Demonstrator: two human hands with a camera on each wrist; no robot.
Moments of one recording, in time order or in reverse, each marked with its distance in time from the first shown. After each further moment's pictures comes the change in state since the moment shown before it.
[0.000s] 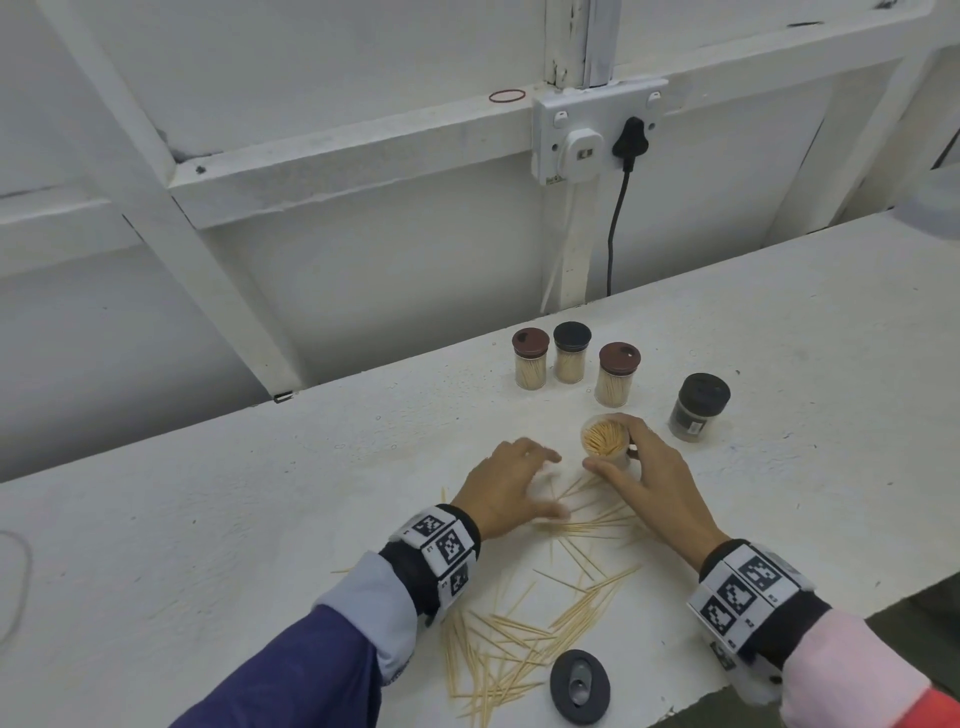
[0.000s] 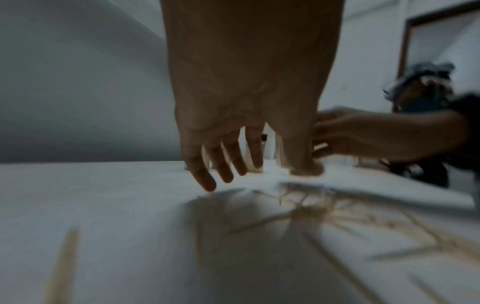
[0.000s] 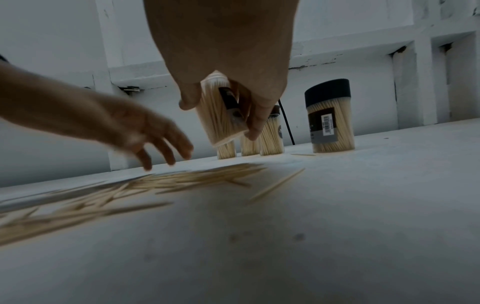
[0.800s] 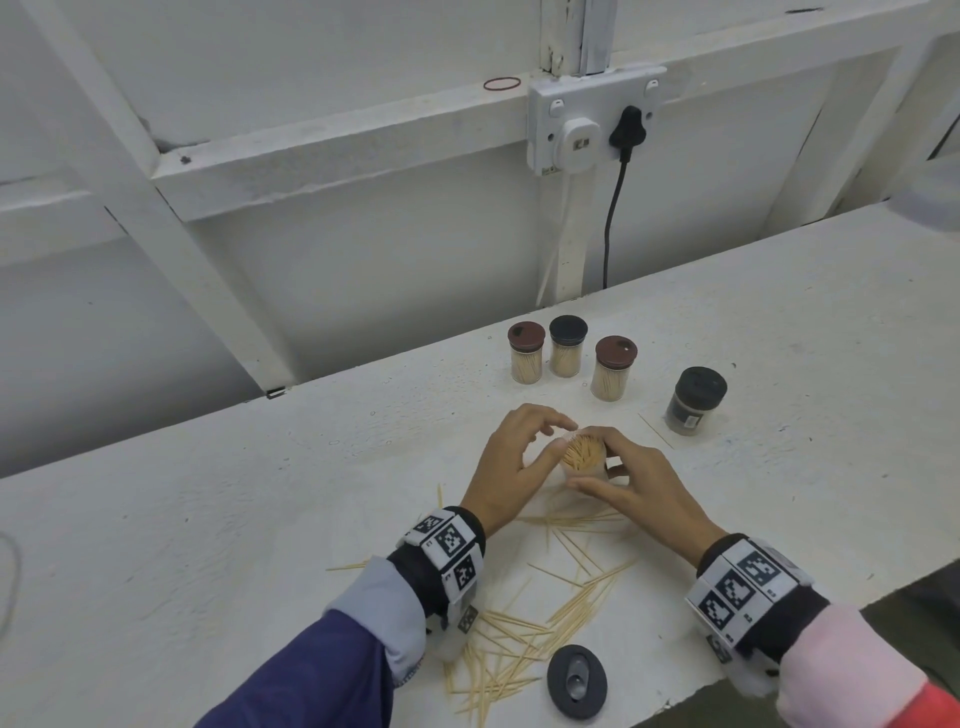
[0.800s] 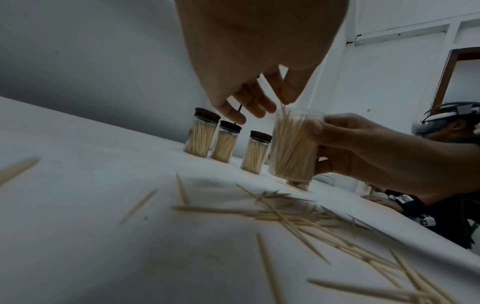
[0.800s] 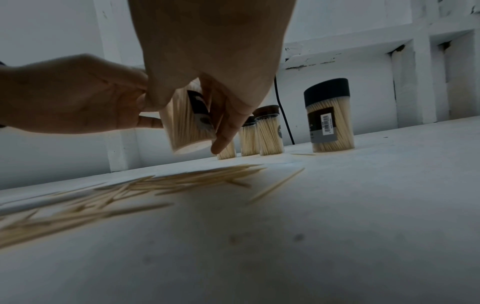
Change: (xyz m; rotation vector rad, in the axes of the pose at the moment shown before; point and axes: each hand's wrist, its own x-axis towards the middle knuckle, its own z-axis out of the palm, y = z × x) left_hand 0.007 0.014 0.007 -0.561 0.499 0.266; right_hand -0.003 -0.011 -0.001 0.054 -0.191 -0.036
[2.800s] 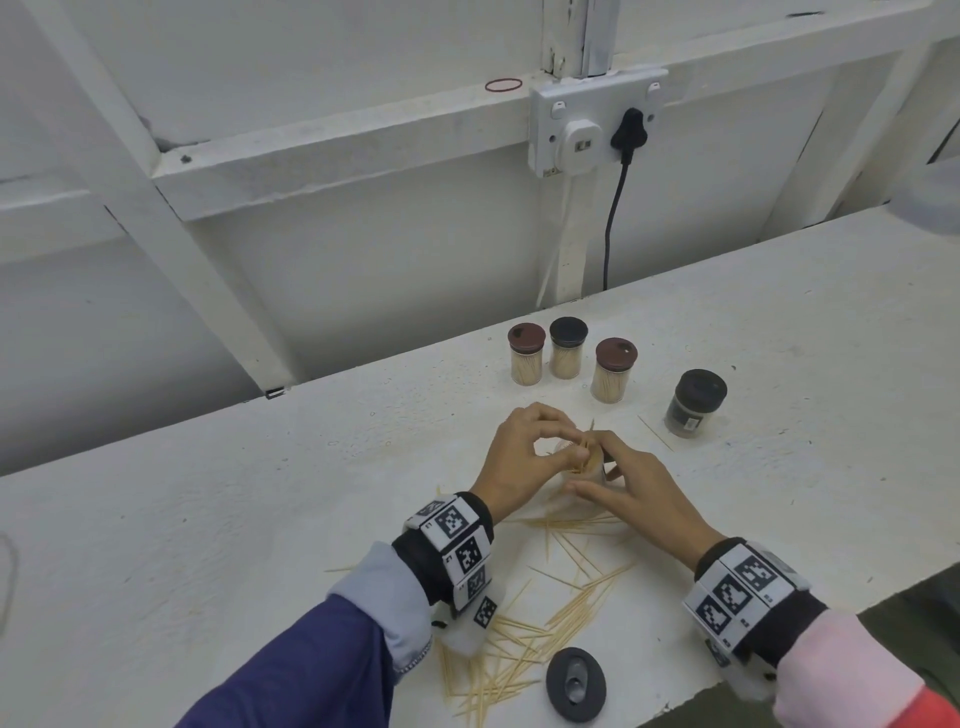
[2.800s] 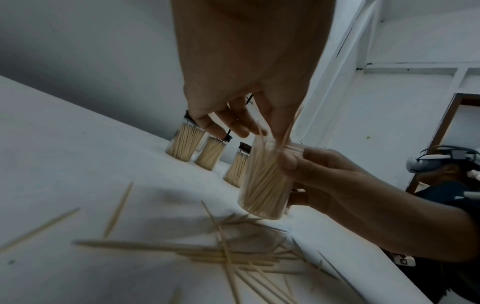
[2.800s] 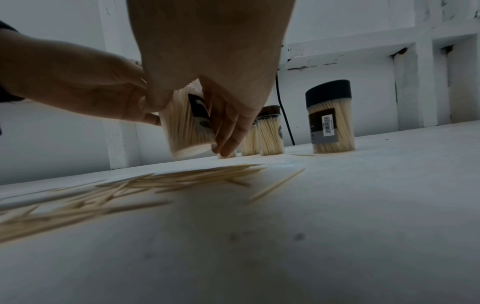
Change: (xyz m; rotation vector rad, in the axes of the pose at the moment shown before) left_hand 0.016 0.010 0.002 0.000 -0.058 -0.214; right_hand -0.001 0.005 0.003 -0.055 -0.029 0.018
